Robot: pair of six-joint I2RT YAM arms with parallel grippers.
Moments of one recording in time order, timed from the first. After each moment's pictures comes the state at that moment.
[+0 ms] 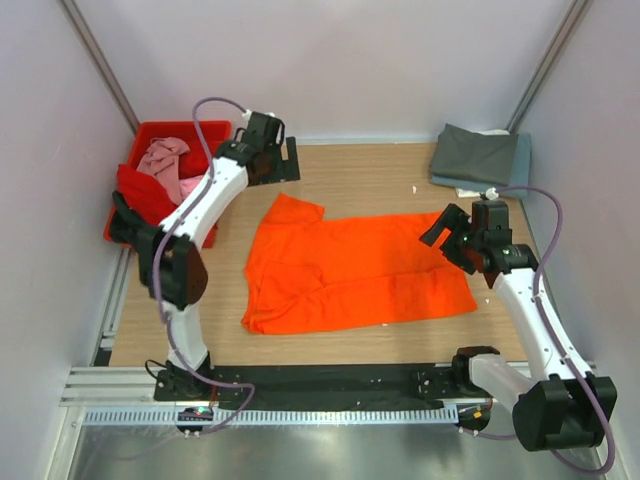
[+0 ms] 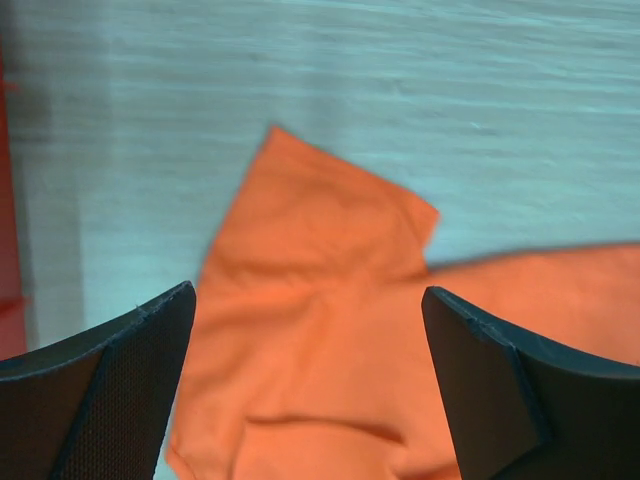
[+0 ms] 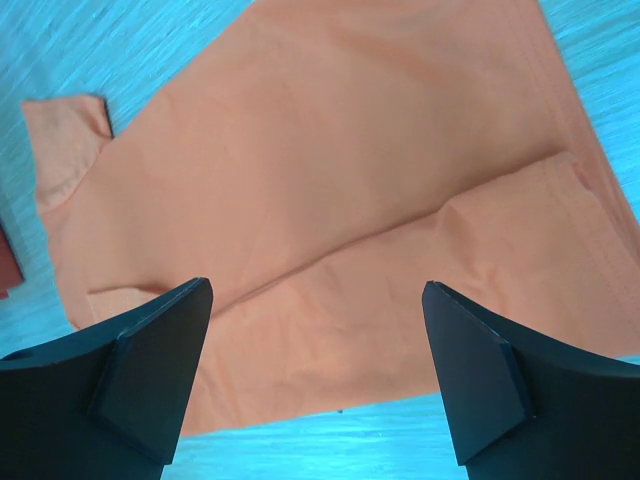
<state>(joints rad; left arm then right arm) -0.41 1.88 1.81 -0.78 -0.17 -0.43 0.05 1.00 0.84 -0.63 -0.08 0.65</state>
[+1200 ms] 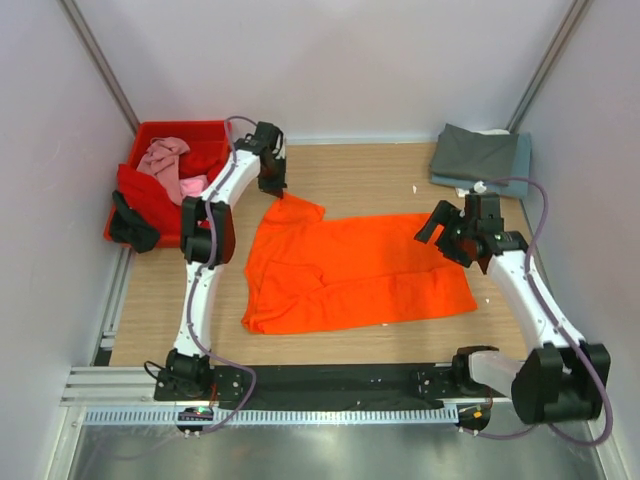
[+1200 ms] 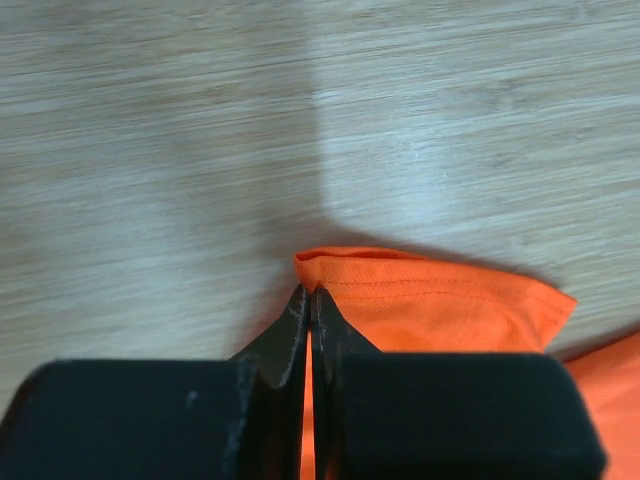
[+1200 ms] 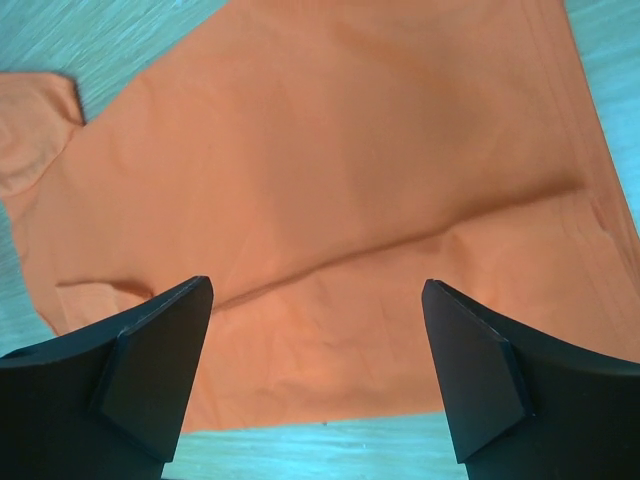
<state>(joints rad) -0.27 2.49 2.25 -0.86 0.10 -0.22 0.05 1.07 0.85 -0.60 -0.12 0.58</state>
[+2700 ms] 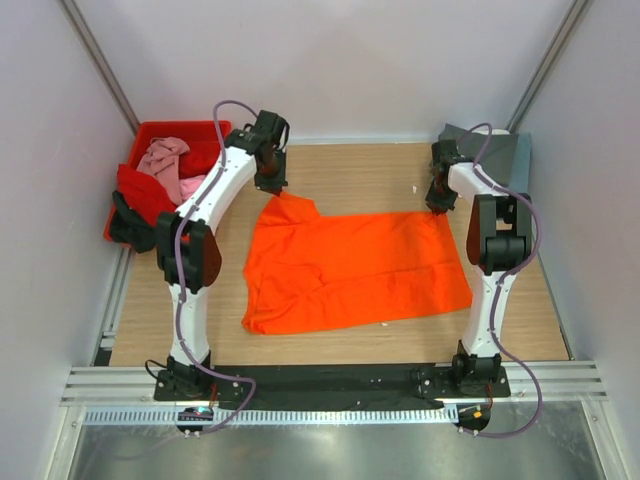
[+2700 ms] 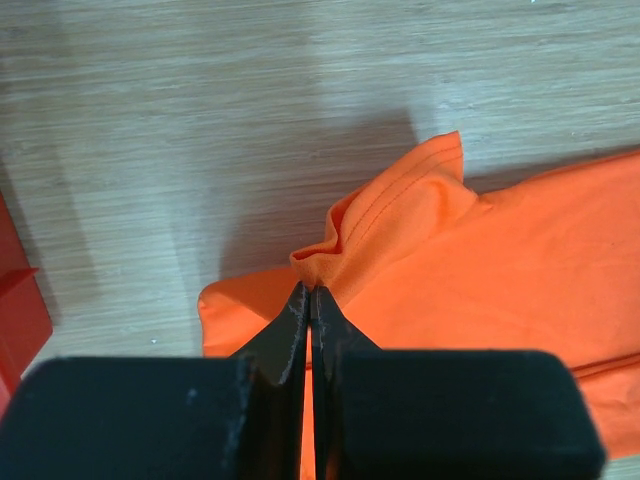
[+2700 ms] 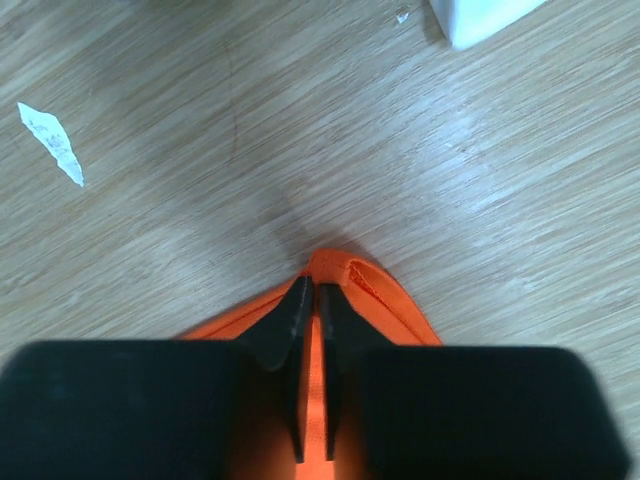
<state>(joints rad) -0.37 2.11 2.06 -1.02 -0.07 -0.30 0.02 2.17 1.67 -0.67 0.25 0.47</state>
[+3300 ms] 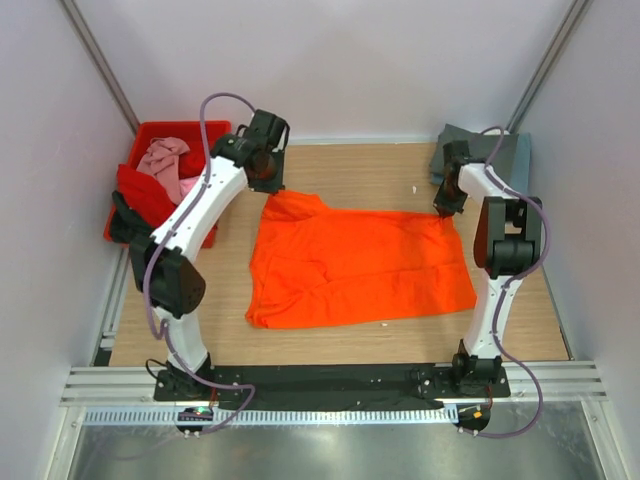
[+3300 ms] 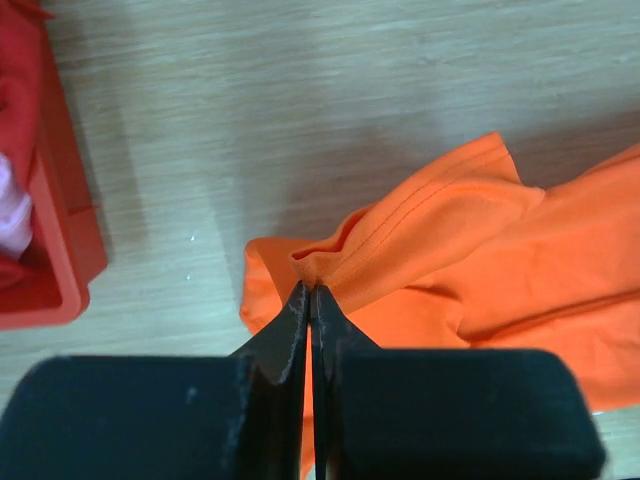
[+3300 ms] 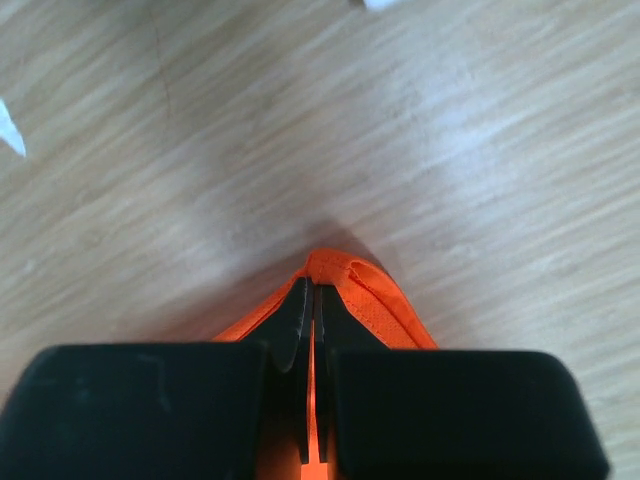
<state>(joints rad) -0.44 1.89 1.96 -1.05 -0.17 -0.28 -0.02 2.12 1.64 -0.71 0.21 0.45</state>
